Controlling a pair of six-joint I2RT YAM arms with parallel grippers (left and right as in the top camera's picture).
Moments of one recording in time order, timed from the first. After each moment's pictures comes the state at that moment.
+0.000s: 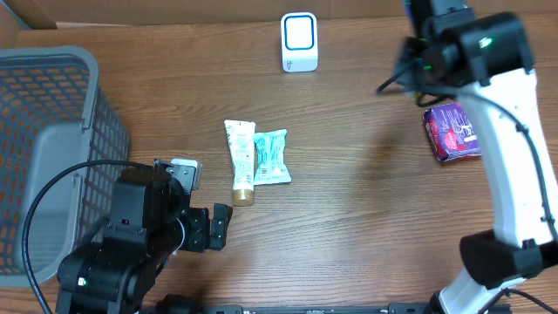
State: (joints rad) left arm -0.21 0.86 1.18 -1.33 0.07 -0.13; right arm 0.24 1.85 2.21 -1.56 0.24 0.70
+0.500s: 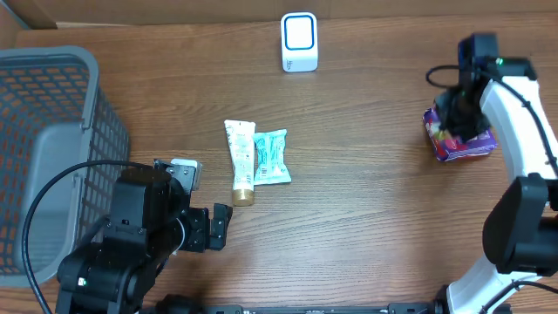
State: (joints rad) left arm -0.21 0.86 1.18 -1.33 0.07 -0.13; right arm -0.07 1.88 1.56 -1.11 0.10 1.02
